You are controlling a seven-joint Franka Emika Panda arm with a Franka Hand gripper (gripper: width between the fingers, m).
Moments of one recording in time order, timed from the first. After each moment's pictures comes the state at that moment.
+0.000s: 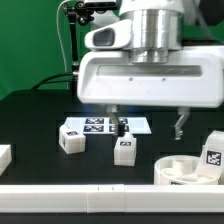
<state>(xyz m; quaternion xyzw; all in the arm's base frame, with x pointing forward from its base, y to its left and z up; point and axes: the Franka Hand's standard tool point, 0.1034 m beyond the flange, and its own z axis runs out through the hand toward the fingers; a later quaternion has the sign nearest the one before) 0.611 0.001 0.074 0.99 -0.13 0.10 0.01</state>
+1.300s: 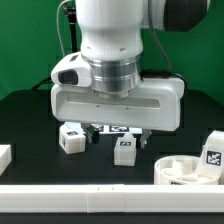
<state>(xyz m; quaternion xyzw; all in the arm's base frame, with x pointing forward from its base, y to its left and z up) 0.557 -0.019 0.043 0.98 -0.14 -0.15 -0.02</state>
